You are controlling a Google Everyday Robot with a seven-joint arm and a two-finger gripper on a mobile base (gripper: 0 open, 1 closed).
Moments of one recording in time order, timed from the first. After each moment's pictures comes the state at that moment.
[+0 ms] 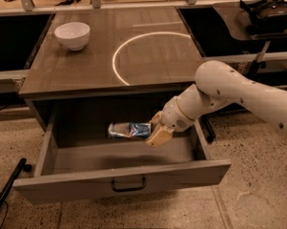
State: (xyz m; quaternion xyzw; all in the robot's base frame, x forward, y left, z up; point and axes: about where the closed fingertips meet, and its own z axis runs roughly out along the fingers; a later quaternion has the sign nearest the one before) arm 0.520 -0.033 0.701 -0.63 0.69 0.27 0.22
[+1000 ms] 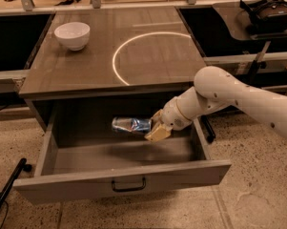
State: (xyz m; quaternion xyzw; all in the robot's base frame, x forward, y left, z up) arm 0.553 -0.036 0.676 -0.61 0.71 0.26 0.24
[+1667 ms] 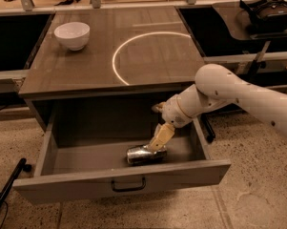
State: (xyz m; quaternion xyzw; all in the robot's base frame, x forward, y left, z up) arm 0.559 -0.037 0.682 -0.61 0.71 0.26 0.25
